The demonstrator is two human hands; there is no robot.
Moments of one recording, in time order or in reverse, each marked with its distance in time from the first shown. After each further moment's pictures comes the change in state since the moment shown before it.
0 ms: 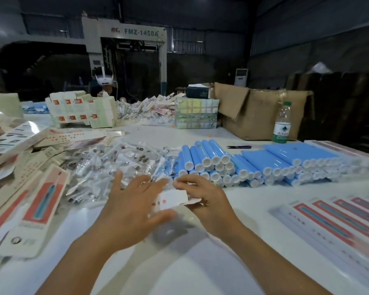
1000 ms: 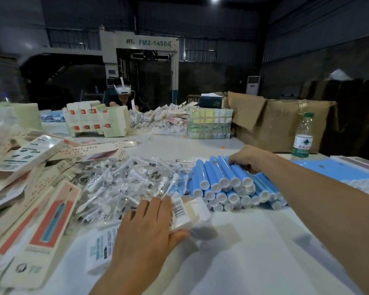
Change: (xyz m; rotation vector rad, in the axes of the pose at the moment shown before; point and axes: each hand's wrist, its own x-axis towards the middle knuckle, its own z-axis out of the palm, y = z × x) left_hand 0.012 0.009 0.021 0.180 0.520 -0.020; right_hand 0.168 0.095 -0.084 -0.324 -0.099 1.060
